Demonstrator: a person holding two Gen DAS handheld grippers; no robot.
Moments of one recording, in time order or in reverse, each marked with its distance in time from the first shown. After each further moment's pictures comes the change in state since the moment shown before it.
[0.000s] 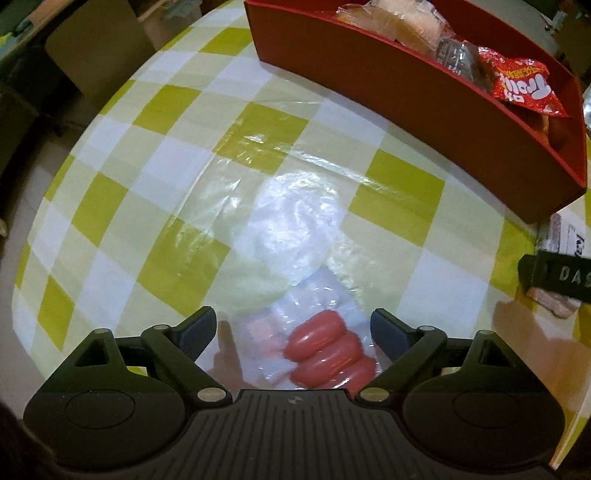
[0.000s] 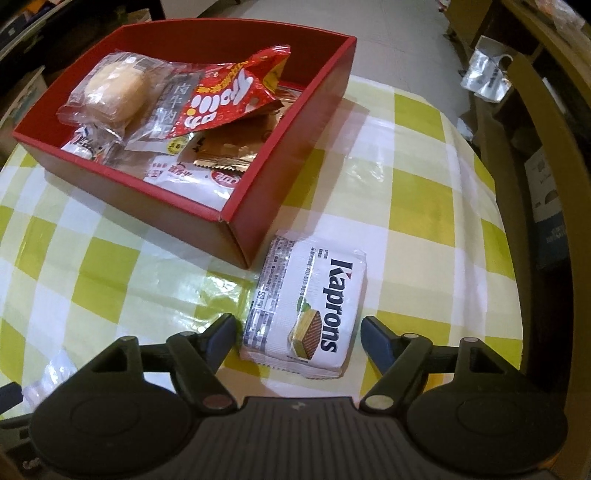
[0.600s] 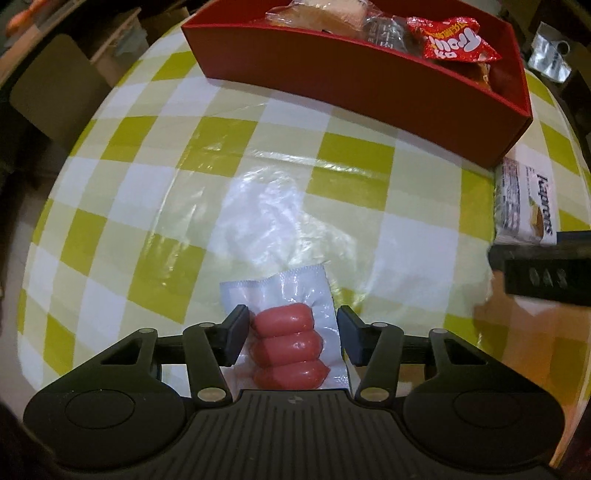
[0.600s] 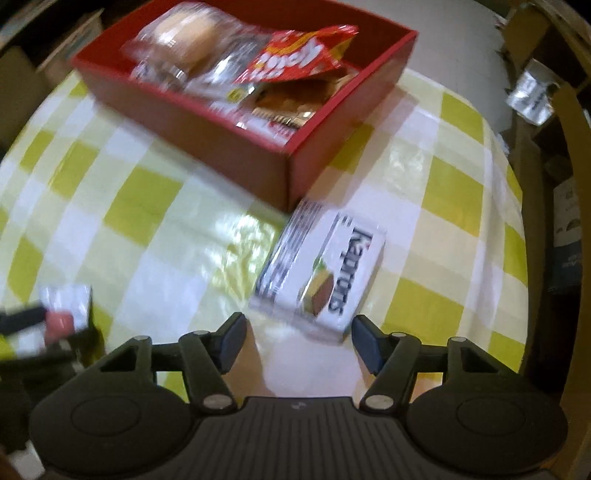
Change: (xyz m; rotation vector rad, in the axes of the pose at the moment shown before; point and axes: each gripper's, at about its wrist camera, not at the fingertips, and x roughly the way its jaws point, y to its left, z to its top) left arm -0.014 -0.011 -0.023 0.213 -0.040 -0.024; right arm -0.013 0.014 -0.028 -0.195 0.064 0.053
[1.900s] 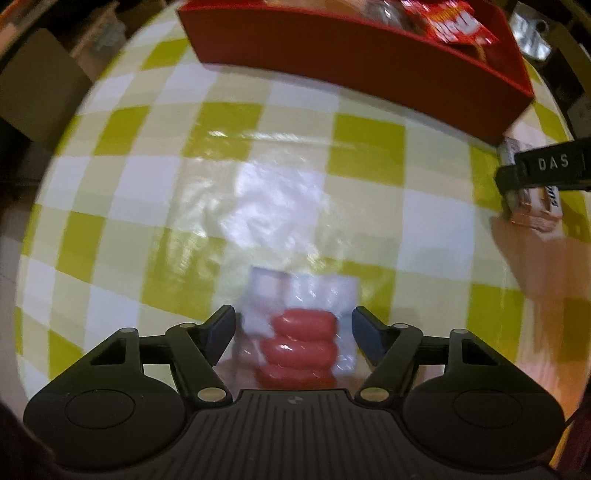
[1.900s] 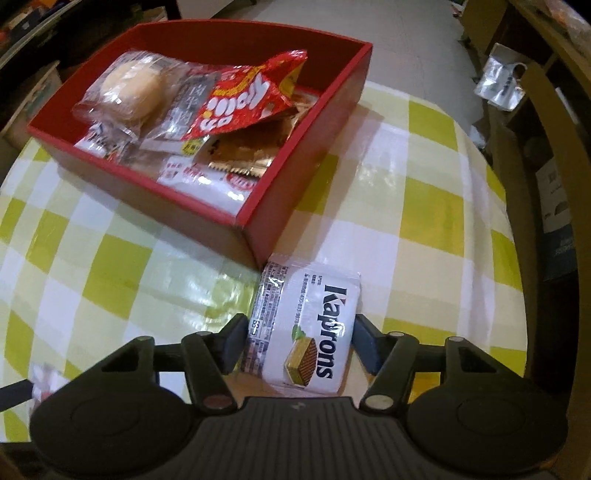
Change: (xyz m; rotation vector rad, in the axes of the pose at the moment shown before) left arm 0.013 0.030 0.000 0.079 0.049 -0.082; right arm 0.005 -0.017 0.022 0.160 -0.065 -0.021
